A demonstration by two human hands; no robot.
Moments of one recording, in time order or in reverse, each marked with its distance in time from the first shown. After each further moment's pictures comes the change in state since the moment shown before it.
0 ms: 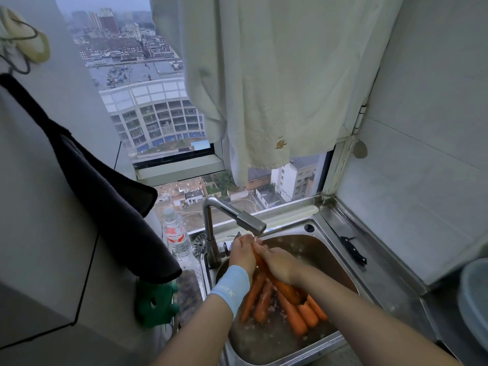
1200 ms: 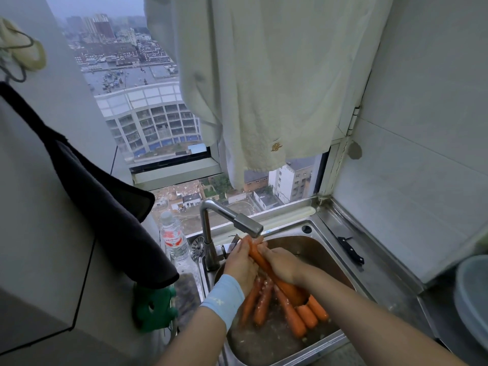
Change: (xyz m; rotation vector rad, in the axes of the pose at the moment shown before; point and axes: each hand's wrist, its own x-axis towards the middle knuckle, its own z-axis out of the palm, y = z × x) left_hand -0.007 -0.005 -0.007 -0.406 -0.204 -0.129; right_hand -0.004 0.008 -0.010 0.060 -0.024 -0.024
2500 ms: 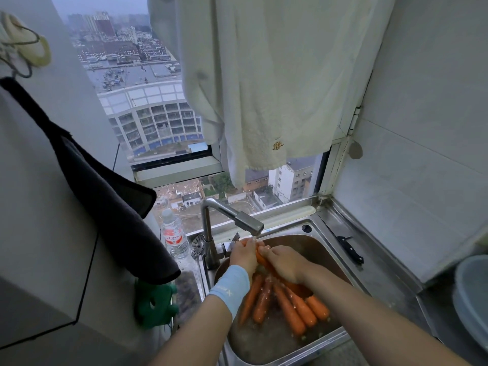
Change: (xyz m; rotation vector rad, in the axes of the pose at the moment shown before) left_hand 0.010 0.002 0.007 0.432 0.209 0.065; right_hand -0.010 -0.001 -0.008 -0.150 0.041 -0.086
